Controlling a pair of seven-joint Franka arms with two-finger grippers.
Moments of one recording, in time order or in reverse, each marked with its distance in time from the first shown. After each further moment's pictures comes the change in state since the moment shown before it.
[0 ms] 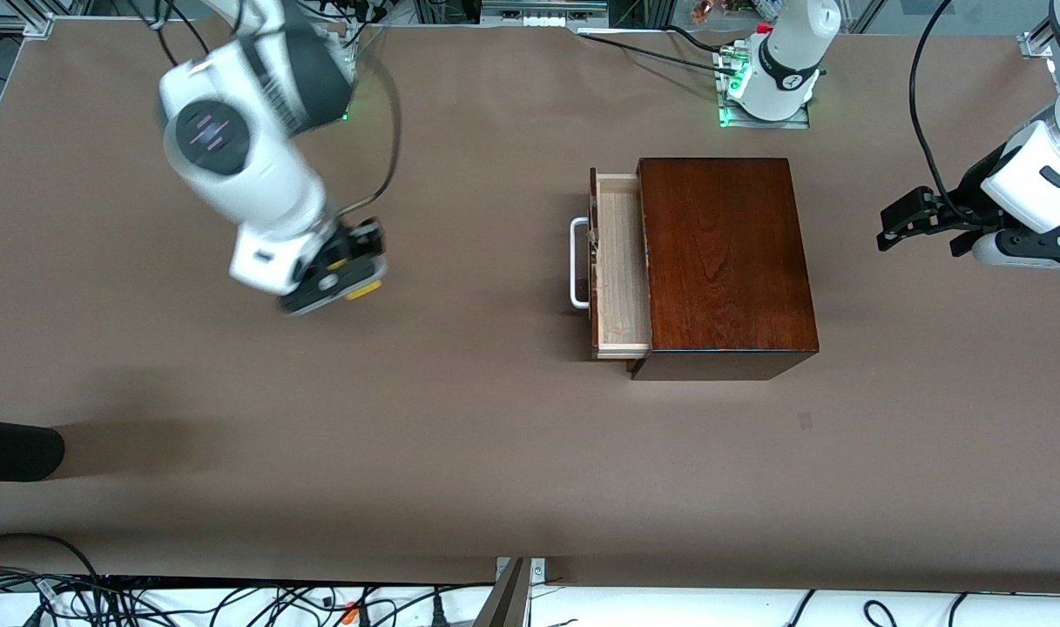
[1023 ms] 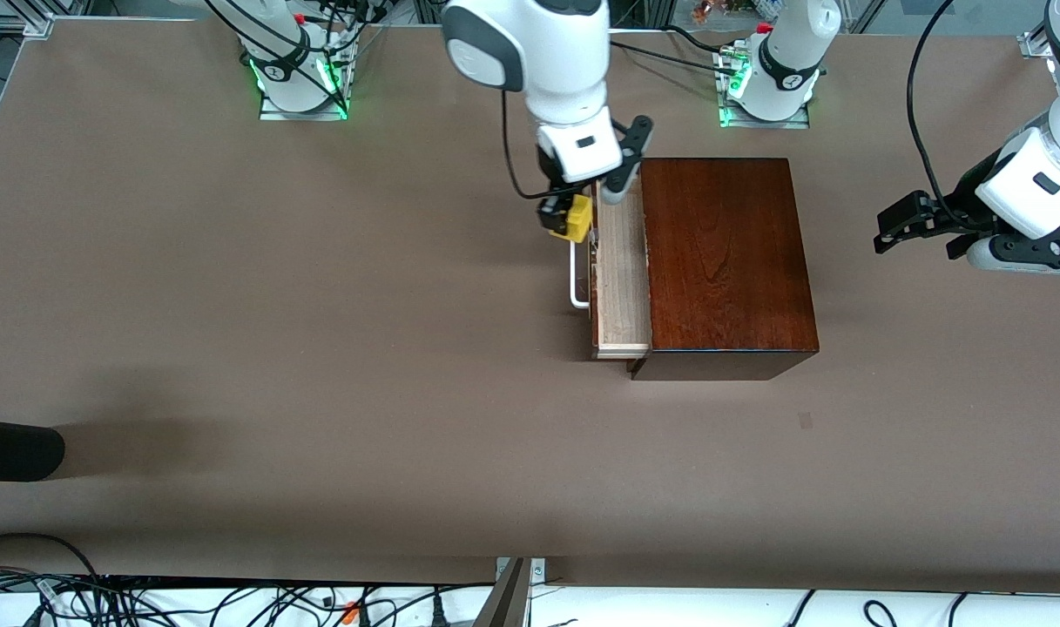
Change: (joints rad) left arm 0.000 0.010 -0.001 0.000 0.000 0.000 0.002; right arm 0.476 0.338 0.001 0.433 -0.209 0.041 -0.173
